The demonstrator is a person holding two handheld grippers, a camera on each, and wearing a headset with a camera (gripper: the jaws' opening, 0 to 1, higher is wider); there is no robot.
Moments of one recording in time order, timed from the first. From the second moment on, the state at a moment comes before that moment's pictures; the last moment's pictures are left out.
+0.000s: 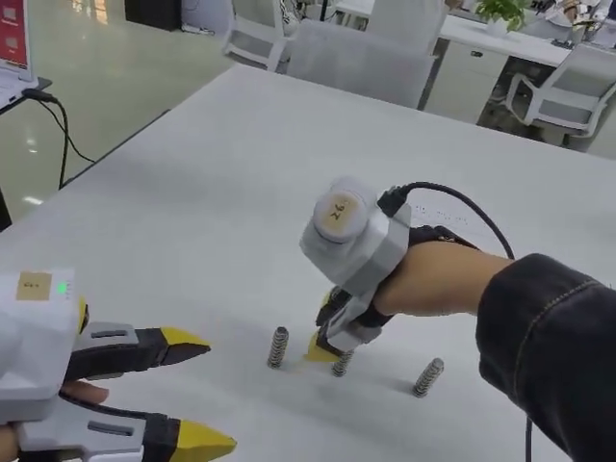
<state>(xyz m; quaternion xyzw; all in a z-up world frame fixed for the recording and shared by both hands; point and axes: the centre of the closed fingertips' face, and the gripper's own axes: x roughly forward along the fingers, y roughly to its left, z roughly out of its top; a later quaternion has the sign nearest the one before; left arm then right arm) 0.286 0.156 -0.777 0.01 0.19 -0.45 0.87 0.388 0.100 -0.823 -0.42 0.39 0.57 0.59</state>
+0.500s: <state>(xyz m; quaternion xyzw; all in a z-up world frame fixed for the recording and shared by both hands) 0.286 0.156 -0.777 0.01 0.20 -0.46 0.87 0.394 0.058 -0.818 -0.38 0.39 0.54 0.64</state>
